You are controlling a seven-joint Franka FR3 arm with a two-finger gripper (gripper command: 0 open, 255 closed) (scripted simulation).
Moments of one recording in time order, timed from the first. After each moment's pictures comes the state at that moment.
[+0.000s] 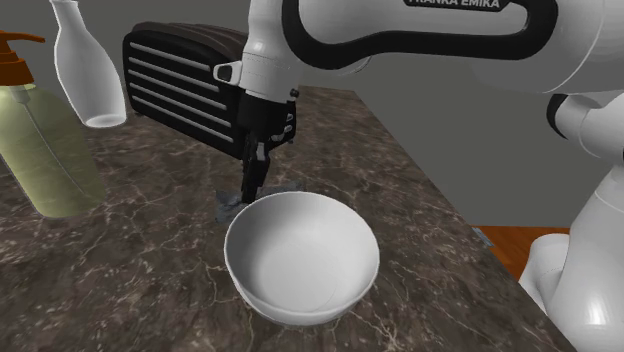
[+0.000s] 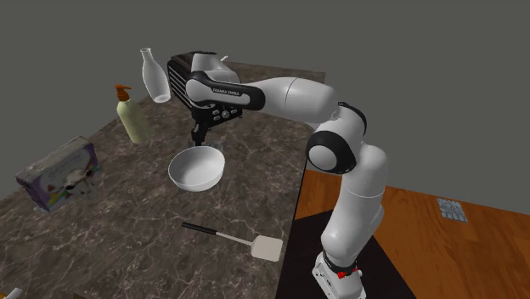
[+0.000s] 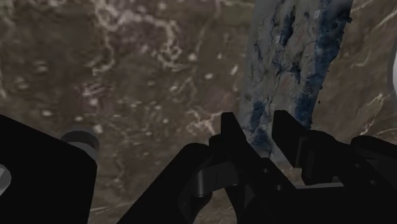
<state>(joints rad) 0.43 0.14 0.26 -1.55 0.22 1.77 -0.50</state>
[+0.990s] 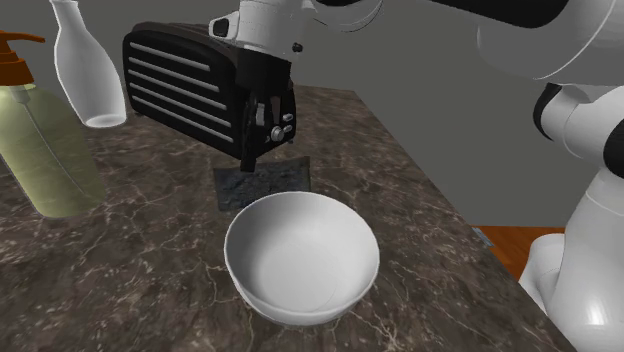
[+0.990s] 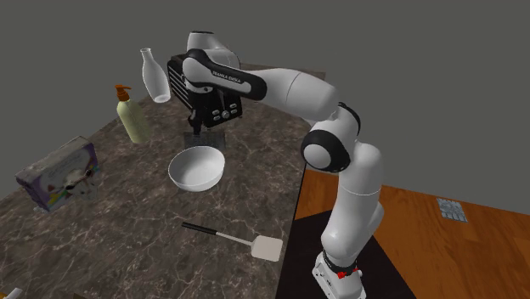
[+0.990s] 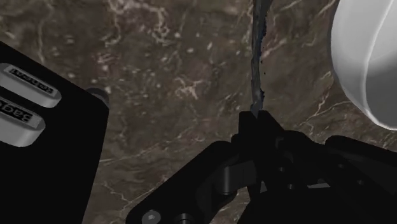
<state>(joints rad) 0.43 0.19 0.26 -1.33 0.21 1.59 -0.45</state>
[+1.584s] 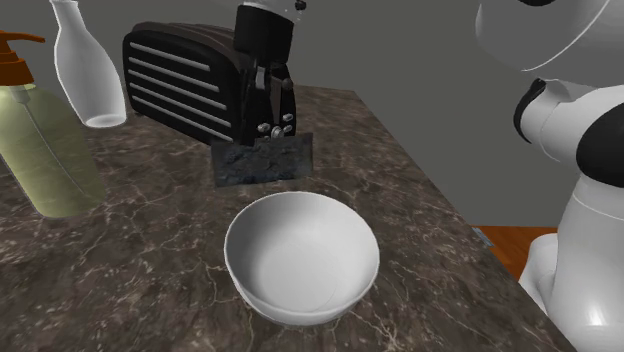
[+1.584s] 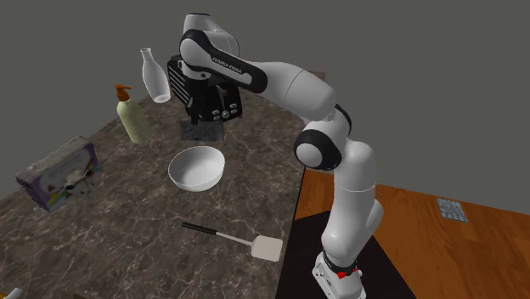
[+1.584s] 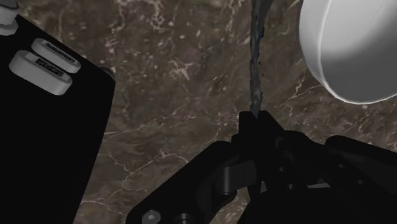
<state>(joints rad) 0.44 0.27 0.26 -1.10 0.19 1.44 -0.41</state>
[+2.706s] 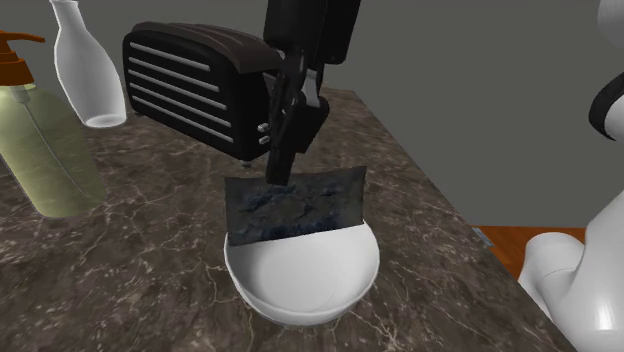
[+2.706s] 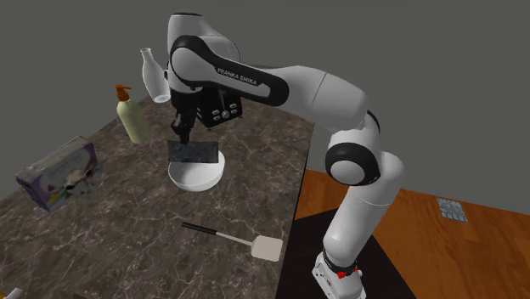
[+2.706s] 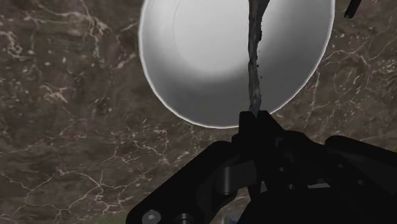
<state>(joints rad) 0.53 -0.01 0.33 -1.39 0.24 1.50 -0.25</state>
